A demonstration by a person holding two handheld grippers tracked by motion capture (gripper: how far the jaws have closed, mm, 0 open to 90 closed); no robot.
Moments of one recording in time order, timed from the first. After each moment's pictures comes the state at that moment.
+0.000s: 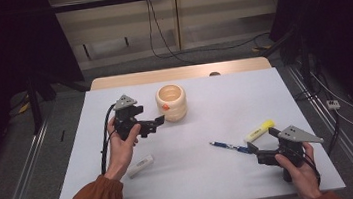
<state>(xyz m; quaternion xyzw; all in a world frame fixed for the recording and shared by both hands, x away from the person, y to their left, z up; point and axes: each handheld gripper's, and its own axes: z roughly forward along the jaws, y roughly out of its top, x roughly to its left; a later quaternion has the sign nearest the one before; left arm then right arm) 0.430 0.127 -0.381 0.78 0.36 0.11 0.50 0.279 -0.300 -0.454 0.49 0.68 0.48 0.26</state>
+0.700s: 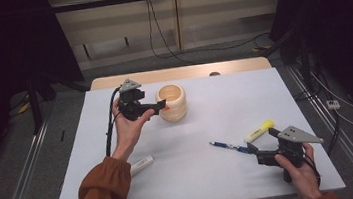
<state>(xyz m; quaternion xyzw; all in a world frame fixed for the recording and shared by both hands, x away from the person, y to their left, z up) 0.475 0.111 -0.370 0.78 0.36 0.14 0.48 0.278 -0.298 -0.454 0.49 0.68 0.48 0.26</state>
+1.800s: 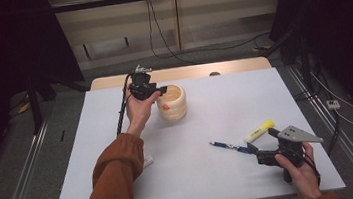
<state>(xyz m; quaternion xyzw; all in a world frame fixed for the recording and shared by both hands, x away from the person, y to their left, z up) 0.548 0.081 -0.392 0.80 0.40 0.13 0.43 0.279 -0.299 -0.455 0.49 0.68 0.48 0.26</state>
